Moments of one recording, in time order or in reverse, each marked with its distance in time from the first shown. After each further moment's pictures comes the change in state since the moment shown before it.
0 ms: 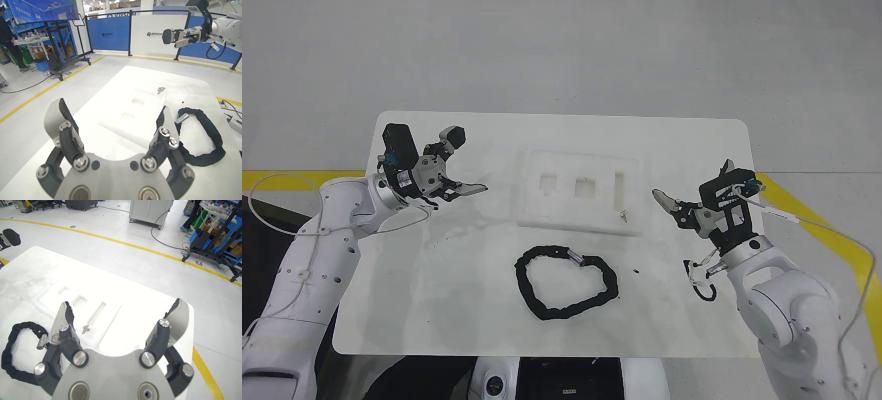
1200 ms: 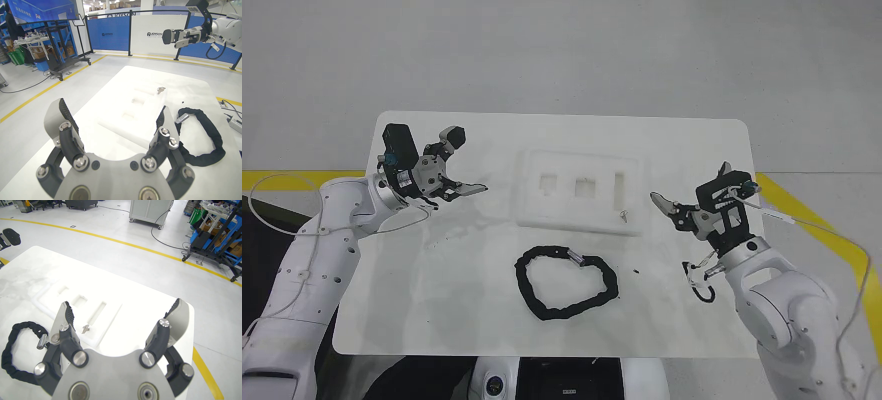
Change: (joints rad) left arm 0.000 0.000 0.000 0.000 0.000 0.000 0.000; right arm -0.011 -0.001 -0.028 0.002 0.000 -0.012 0.033
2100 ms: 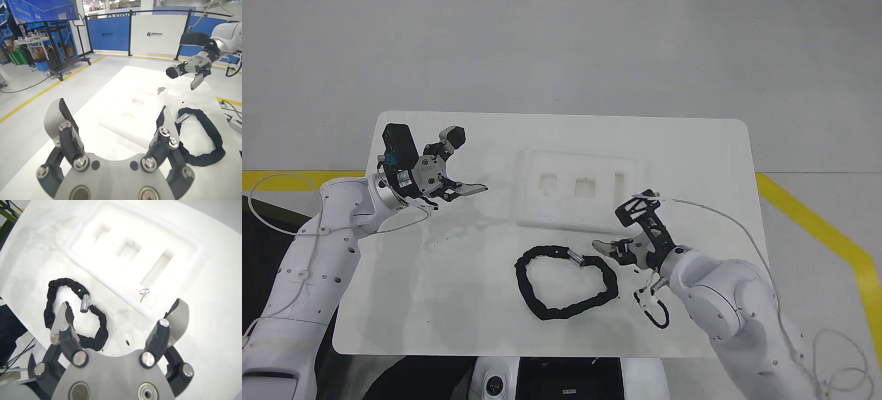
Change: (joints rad) left arm 0.000 0.000 0.000 0.000 0.000 0.000 0.000; right arm 0.194 -0.038 -0.271 0.087 0.181 0.107 0.478
